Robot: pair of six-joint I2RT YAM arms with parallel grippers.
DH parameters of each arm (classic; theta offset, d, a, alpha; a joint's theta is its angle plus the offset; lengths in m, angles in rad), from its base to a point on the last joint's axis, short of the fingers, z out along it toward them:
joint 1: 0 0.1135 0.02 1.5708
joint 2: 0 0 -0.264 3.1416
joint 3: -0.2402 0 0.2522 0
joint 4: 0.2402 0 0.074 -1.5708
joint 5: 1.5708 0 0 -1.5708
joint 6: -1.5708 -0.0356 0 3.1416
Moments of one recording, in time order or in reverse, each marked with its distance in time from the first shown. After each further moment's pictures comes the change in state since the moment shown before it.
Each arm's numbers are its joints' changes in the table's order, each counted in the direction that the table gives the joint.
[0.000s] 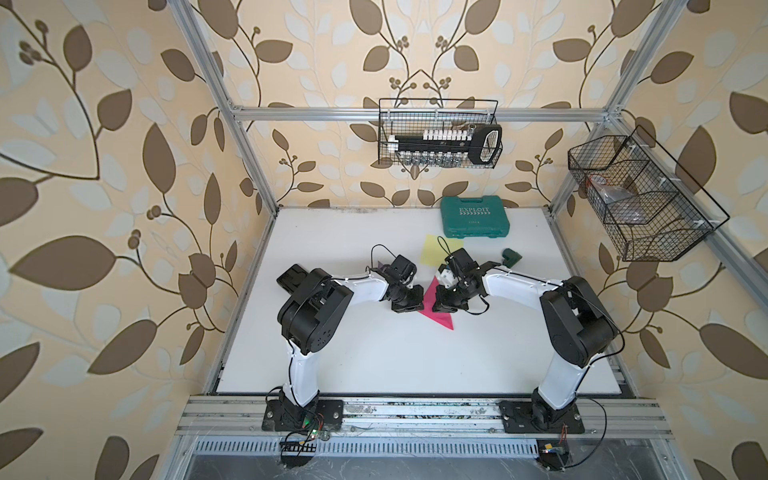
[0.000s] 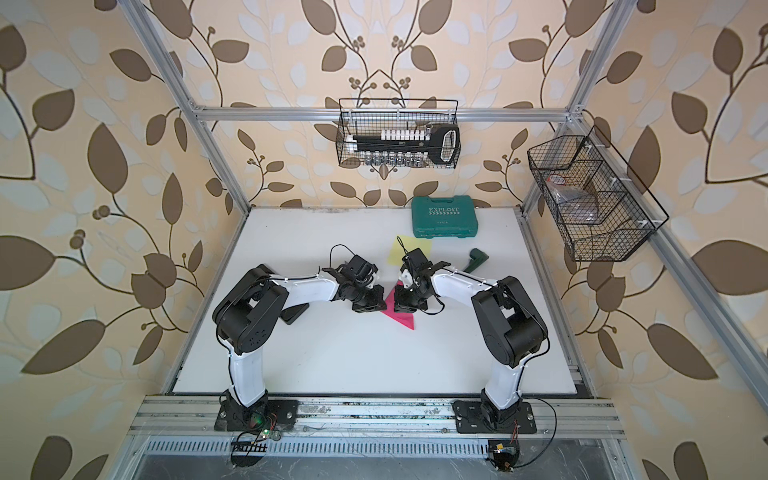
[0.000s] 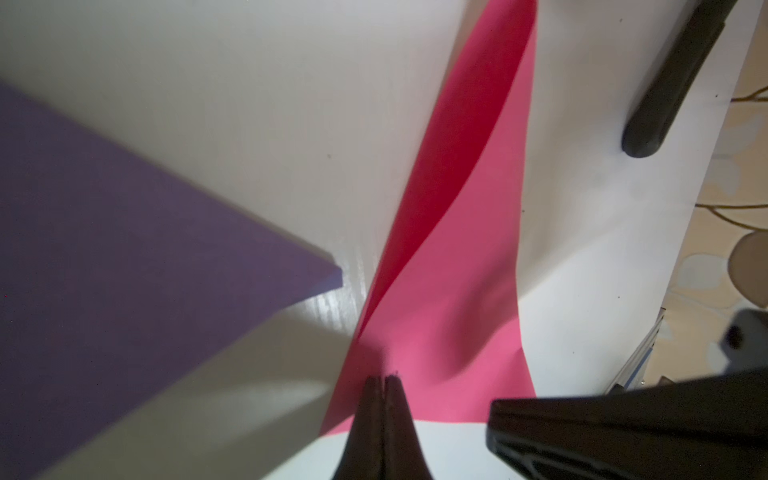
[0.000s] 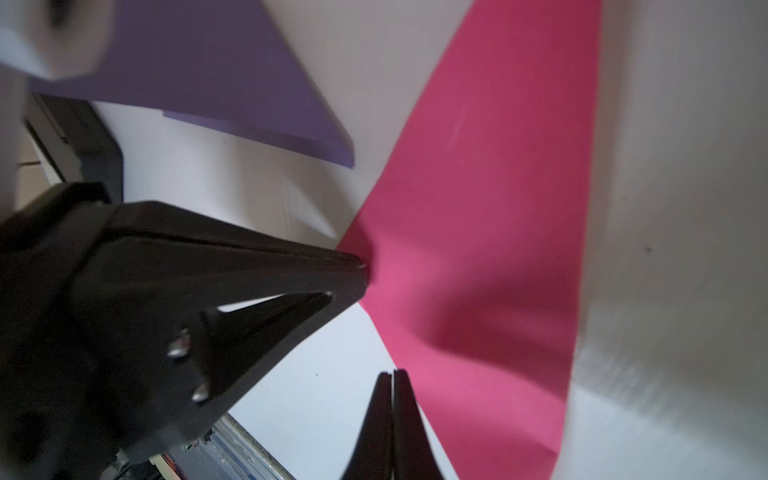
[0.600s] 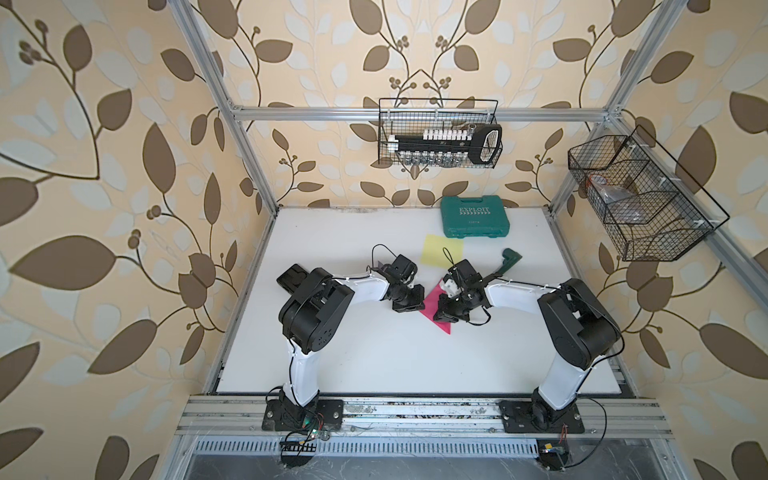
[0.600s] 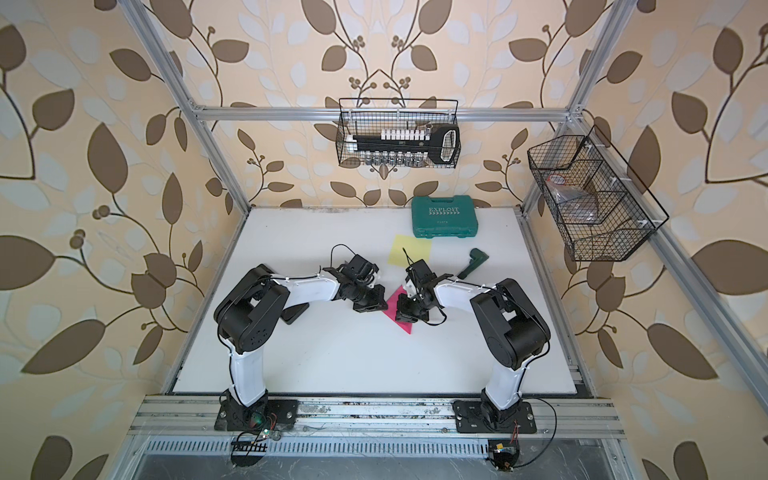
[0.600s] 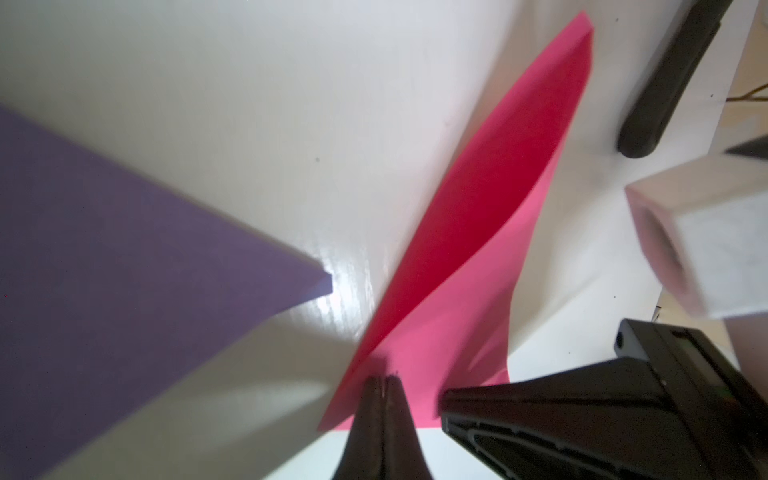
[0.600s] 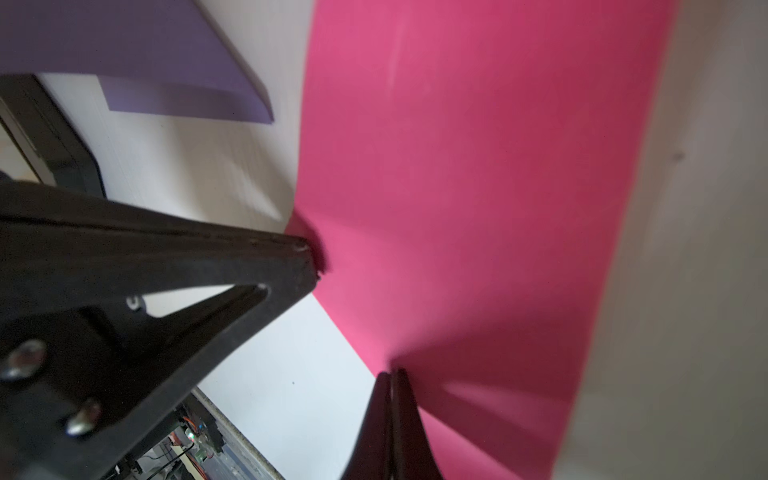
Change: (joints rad) left arm 0.000 -0.012 -0.012 -0.002 0.009 0.003; right arm -0.015 0.066 0.185 -0.156 -0.033 -0.089
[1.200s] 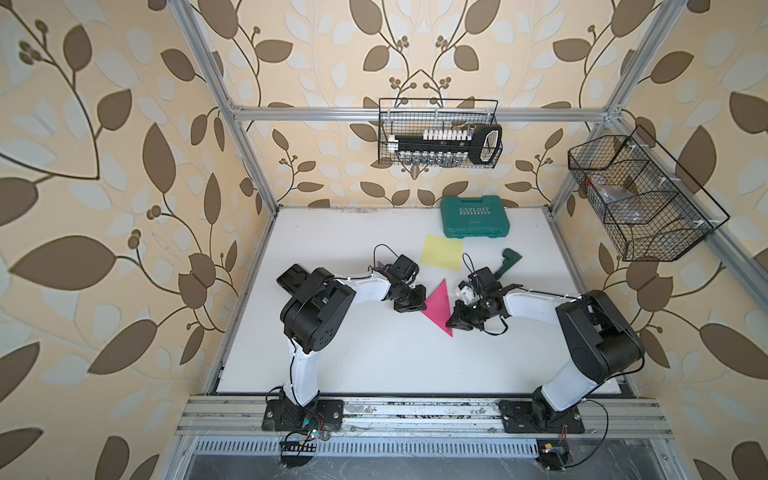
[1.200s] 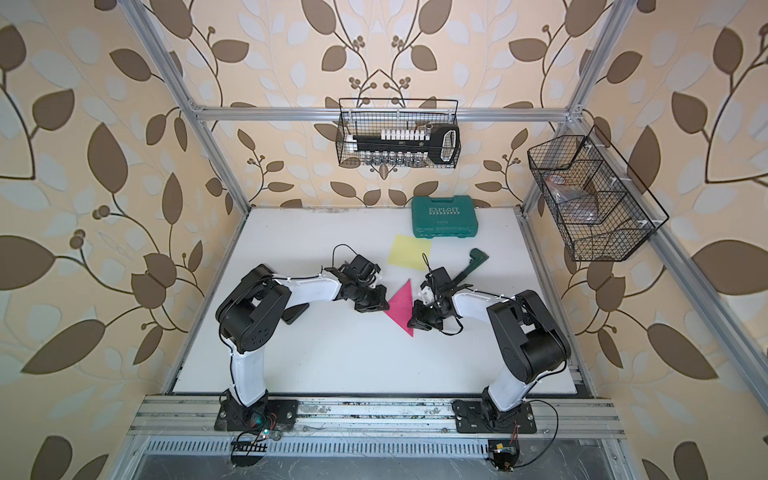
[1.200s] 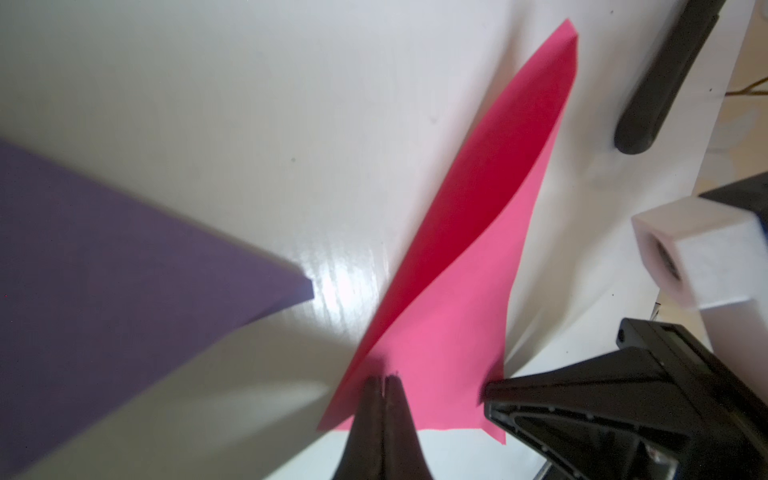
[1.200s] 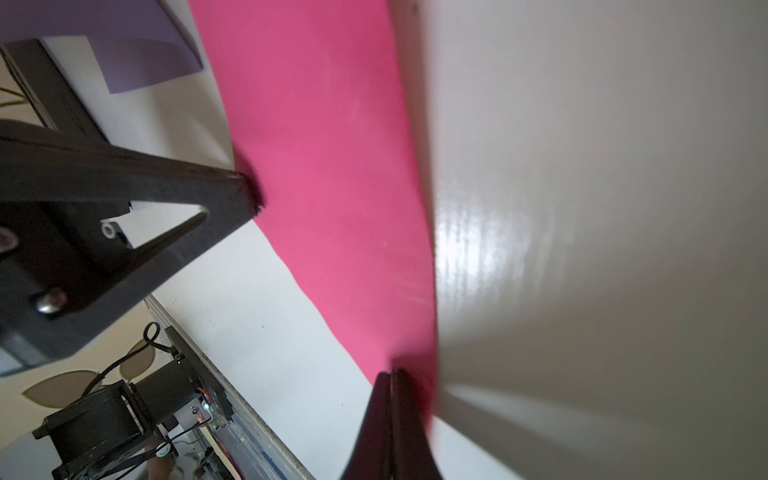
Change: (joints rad) left arm -0.001 -0.006 -0.009 0.003 0.000 0.000; right arm -0.105 0.108 0.158 -0.035 -0.078 0.039
